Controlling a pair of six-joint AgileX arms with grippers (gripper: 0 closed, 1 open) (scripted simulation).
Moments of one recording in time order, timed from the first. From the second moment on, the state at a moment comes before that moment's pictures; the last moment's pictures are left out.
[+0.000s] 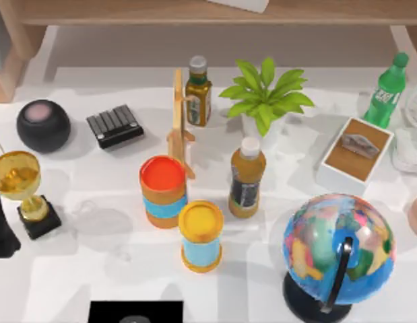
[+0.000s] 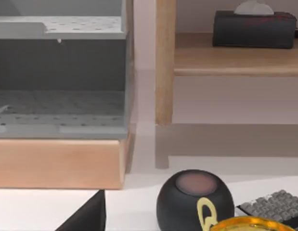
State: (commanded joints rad) left arm 0.00 0.00 0.00 0.00 0.00 0.00; right arm -0.70 2.02 0.51 1.53 -0.66 1.59
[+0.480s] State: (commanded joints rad) left arm 0.00 0.00 0.00 0.00 0.00 0.00; right arm -0.70 2.02 0.51 1.53 -0.66 1.59
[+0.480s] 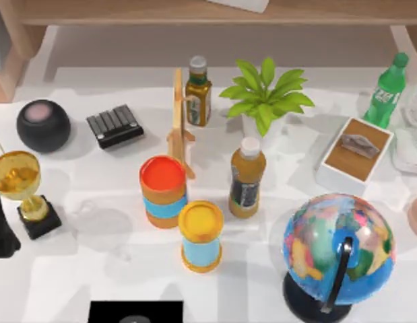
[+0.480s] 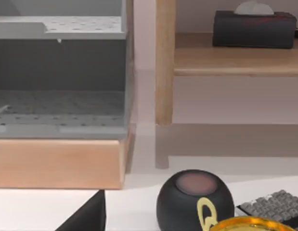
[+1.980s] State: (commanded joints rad) left arm 0.00 0.00 0.00 0.00 0.00 0.00; right arm -0.58 2.12 0.72 1.39 -0.55 1.58
